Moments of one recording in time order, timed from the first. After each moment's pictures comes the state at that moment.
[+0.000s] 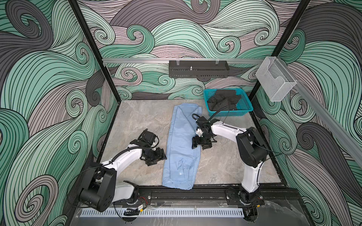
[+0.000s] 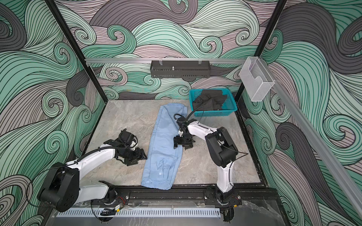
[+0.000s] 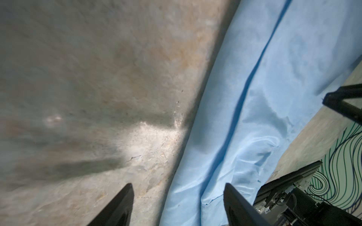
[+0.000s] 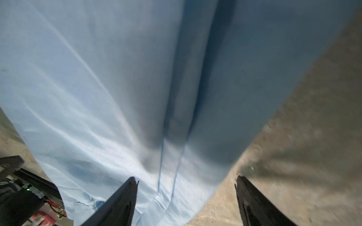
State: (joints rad) left arm -0.35 1.29 0.63 -0.67 0.41 -0.65; right arm 0.55 1.97 1.33 -0.87 -0.35 0.40
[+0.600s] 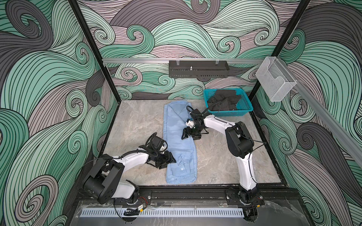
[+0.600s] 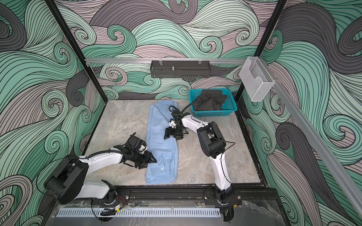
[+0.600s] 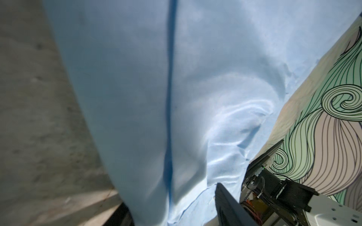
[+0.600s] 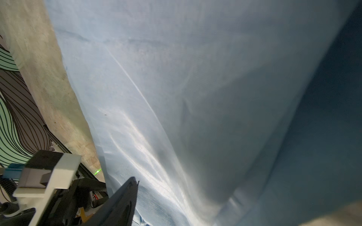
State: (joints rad) left arm -0.52 1.39 0.55 -0.35 0.54 -0.88; right arm 0.54 2.19 1.65 -0.82 -0.52 0.35
